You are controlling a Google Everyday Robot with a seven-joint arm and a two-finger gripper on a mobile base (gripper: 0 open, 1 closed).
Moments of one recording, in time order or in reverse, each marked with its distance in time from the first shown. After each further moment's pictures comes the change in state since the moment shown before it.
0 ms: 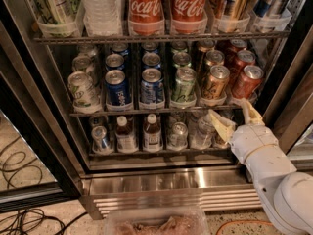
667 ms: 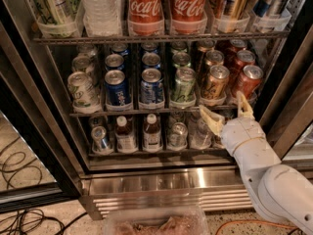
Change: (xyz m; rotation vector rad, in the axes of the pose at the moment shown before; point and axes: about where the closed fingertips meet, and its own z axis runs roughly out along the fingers) arm -0.005 0.009 0.026 0.018 -0.049 -0.053
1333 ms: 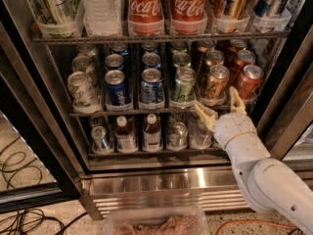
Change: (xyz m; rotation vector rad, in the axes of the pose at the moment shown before) arm -0.004 0.009 0.020 0.008 -0.028 -0.011
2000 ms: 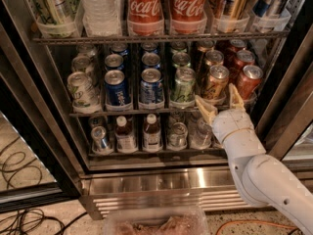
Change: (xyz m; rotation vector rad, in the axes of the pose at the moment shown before) arm 0.002 -0.008 0.013 0.049 -0.012 -0.007
